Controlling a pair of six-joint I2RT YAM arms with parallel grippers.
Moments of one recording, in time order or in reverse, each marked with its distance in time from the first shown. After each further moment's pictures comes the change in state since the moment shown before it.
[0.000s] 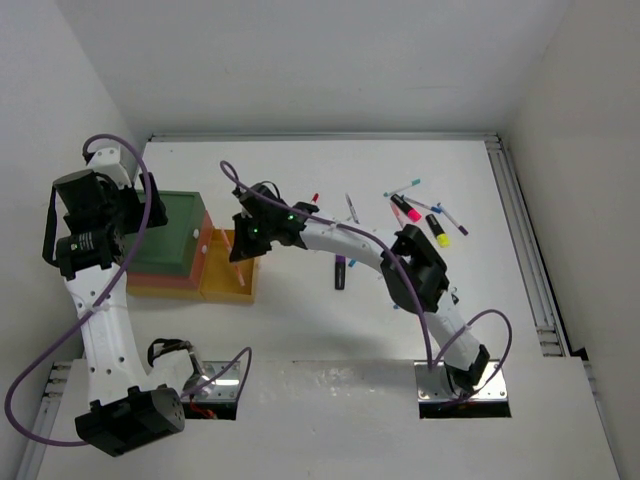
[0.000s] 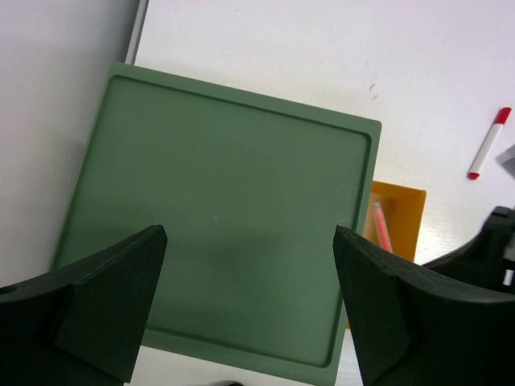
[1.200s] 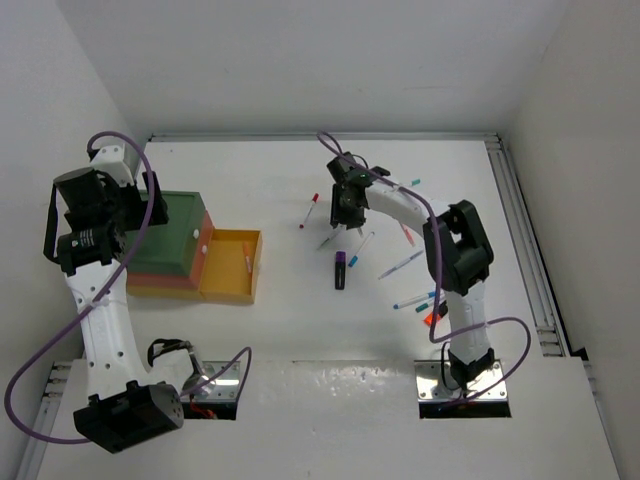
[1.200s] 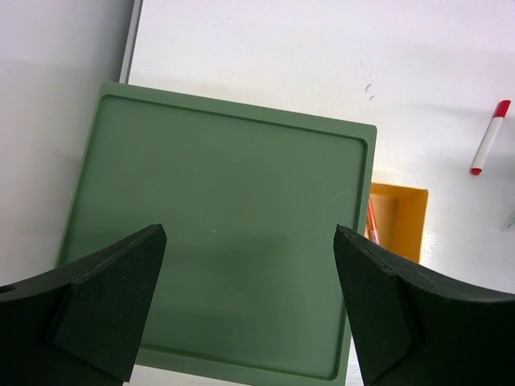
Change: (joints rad) left arm -0.002 0.018 -0.007 0.032 0.035 0.043; right arm -0.395 -0.146 -0.233 -0.268 0.330 -0.107
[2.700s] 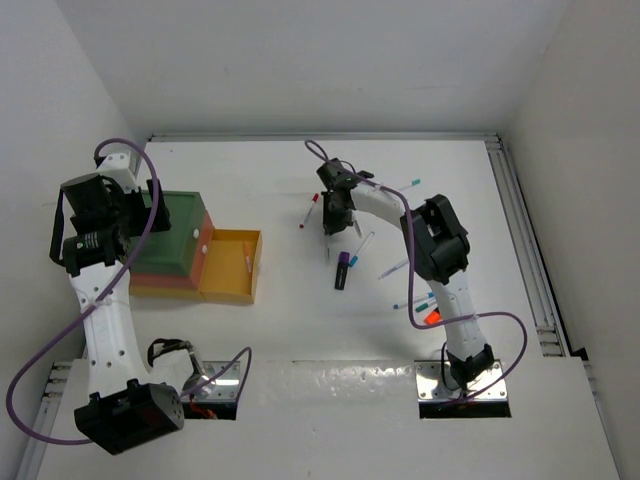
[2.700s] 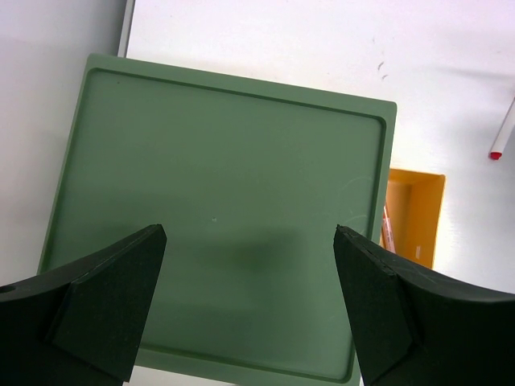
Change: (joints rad) left arm 0.000 -0.008 -0.061 0.012 -0.015 0.021; right arm 0.007 0.212 0.119 0.016 -0.034 -0.006
